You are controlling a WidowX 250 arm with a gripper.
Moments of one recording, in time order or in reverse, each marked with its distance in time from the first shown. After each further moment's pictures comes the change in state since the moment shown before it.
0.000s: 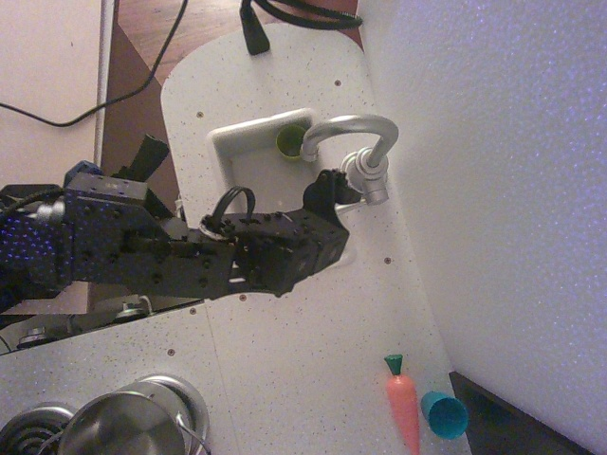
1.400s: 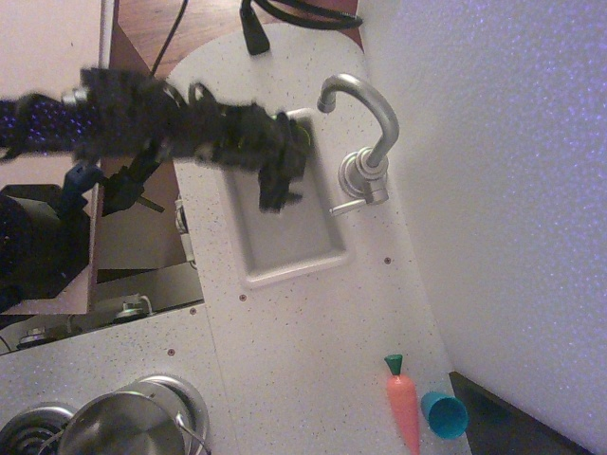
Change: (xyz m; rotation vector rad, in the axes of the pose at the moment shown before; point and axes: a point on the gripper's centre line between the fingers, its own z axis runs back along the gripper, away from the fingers) arm -0.090 0.012 -0.040 -0.235 0.092 0.253
